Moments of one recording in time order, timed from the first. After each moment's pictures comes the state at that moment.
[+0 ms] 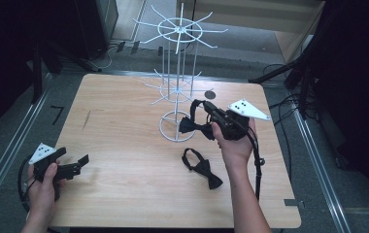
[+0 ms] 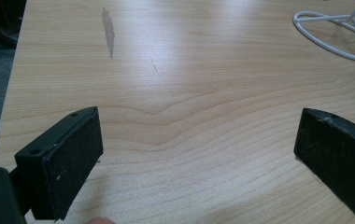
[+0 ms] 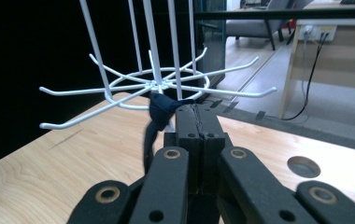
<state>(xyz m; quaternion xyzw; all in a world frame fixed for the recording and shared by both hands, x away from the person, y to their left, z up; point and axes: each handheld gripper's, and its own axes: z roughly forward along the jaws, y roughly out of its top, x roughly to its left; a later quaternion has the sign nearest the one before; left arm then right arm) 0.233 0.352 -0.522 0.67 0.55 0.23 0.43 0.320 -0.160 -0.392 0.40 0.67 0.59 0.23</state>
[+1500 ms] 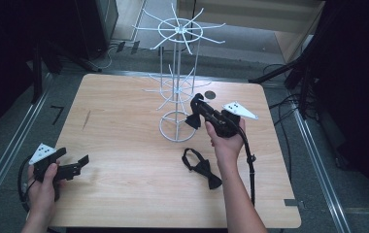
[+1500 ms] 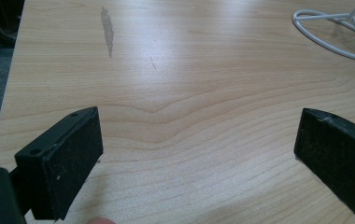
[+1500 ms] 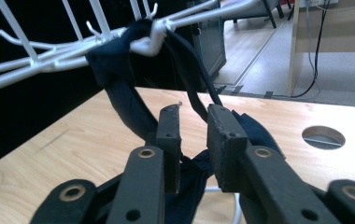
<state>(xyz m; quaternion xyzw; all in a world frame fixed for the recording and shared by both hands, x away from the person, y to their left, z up) 0.233 0.352 -0.523 0.68 0.55 0.23 0.43 0.356 -0.156 -0.446 0.44 0.65 0.59 0.19</state>
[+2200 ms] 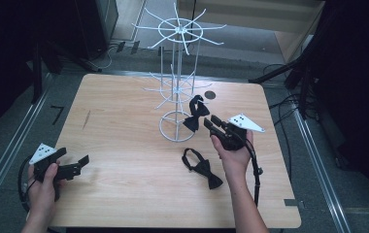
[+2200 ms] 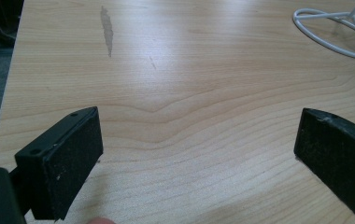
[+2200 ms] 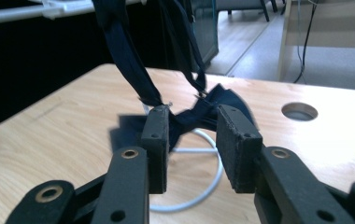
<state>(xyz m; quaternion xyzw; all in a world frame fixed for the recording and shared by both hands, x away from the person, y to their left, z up) 0.233 0.352 -0.522 0.68 0.55 0.23 0.43 0.323 -0.173 -0.456 0.44 0.67 0.56 0.21</state>
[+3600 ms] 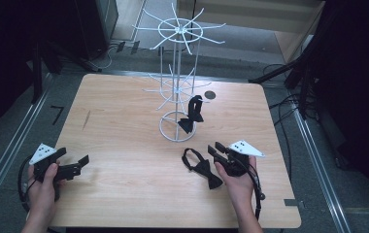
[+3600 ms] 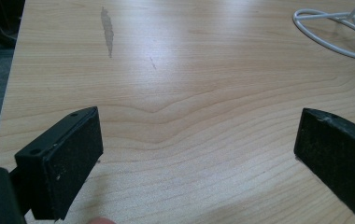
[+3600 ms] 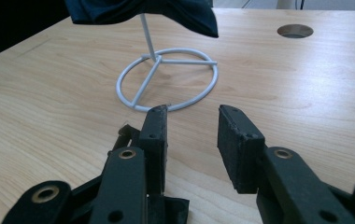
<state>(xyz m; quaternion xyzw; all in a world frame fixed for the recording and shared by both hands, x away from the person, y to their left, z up) 0.232 0.351 -0.522 0.68 0.55 0.23 0.43 0.273 -0.189 -0.505 0.47 0.70 0.50 0.19</state>
